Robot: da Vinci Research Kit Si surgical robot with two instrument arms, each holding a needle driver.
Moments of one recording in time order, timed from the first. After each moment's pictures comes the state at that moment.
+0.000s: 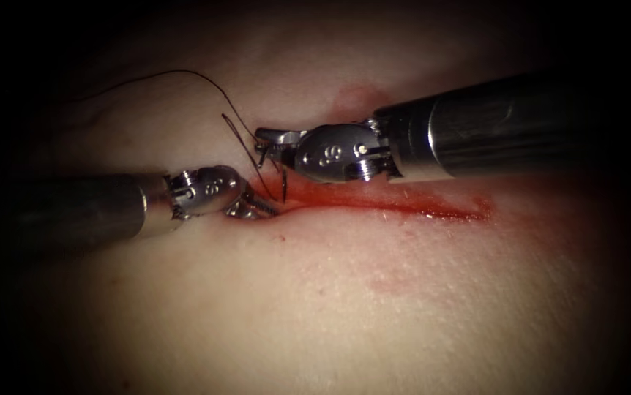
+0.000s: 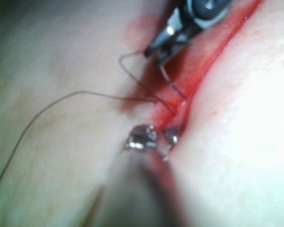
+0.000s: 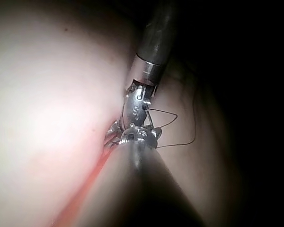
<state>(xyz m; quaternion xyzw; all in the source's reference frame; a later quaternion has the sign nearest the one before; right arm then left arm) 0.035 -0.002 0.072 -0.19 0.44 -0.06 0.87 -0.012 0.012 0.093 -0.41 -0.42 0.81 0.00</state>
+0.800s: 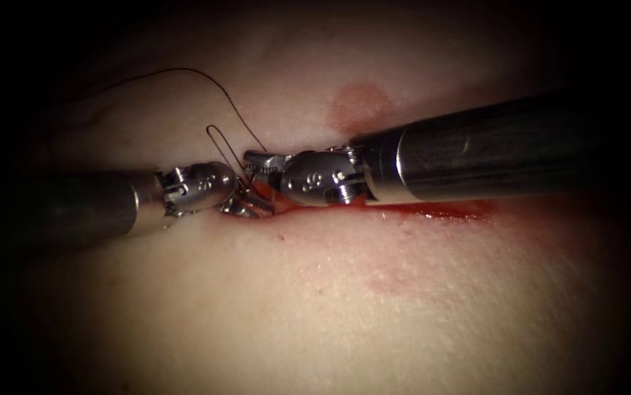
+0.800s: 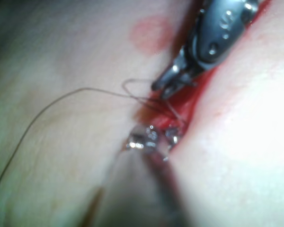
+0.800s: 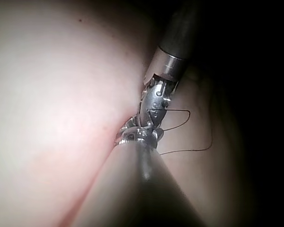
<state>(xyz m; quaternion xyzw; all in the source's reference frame) 0.037 -0.005 0.077 -0.21 0.43 -0.09 0.87 -0.011 0.013 0.092 -0.42 -0.41 0.81 0.01</state>
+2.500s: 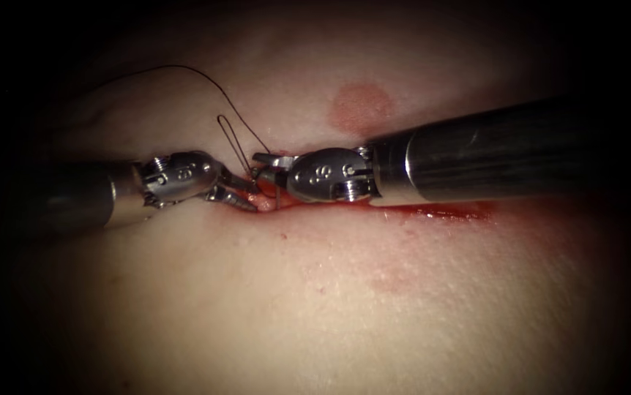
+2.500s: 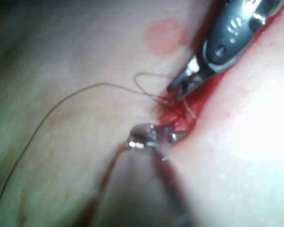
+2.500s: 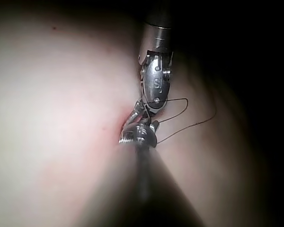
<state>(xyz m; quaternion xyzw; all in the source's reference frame) 0.036 -0.004 0.077 -0.10 0.43 0.04 0.90 -0.010 0.015 0.089 -0.44 -0.34 0.83 0.07</state>
